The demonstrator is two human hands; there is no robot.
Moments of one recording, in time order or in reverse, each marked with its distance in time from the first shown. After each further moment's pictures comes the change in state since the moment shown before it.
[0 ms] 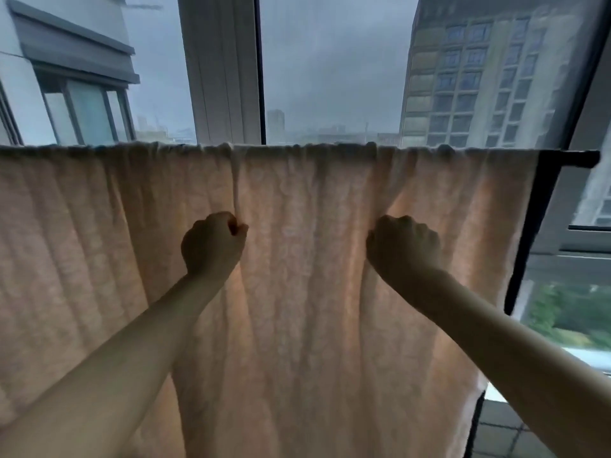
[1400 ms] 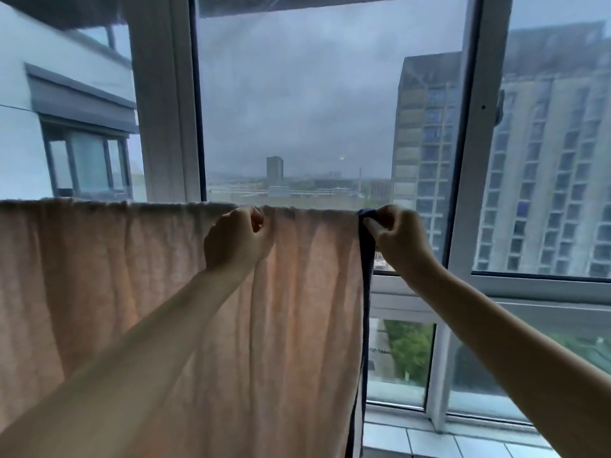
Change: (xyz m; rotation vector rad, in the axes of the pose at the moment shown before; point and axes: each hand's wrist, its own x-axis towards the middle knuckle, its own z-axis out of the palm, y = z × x) left_hand -0.037 0.255 -0.008 -0.245 0.129 0.177; right_hand 0.037 0.212 -0.072 0.938 0.247 0.026
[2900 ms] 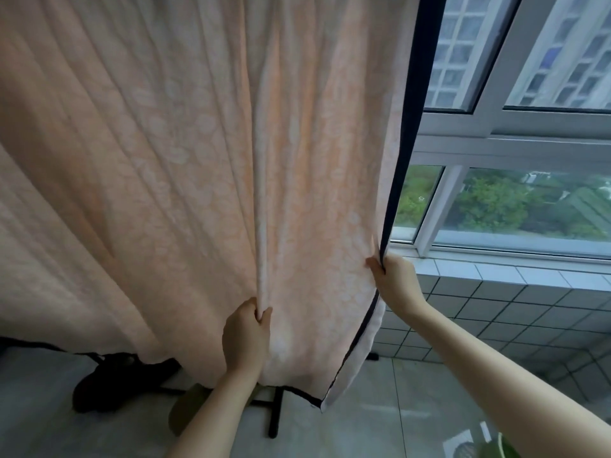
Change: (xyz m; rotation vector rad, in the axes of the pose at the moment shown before) left_hand -0.364 -0.121 0.044 -0.052 -0.515 -0.599; right_hand -0.268 0.156 0.069 -0.358 -0.431 0.516
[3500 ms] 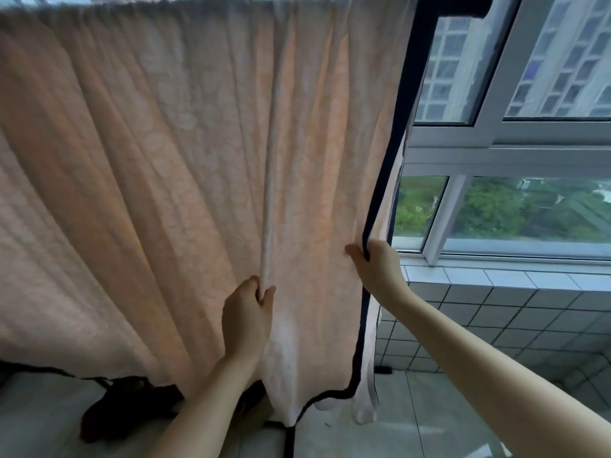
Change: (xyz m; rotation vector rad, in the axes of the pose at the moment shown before) left_hand 0.045 0.008 -0.053 -0.038 0.087 0.213; right_hand 0.000 -0.084 0.015 0.110 0.076 -0.048
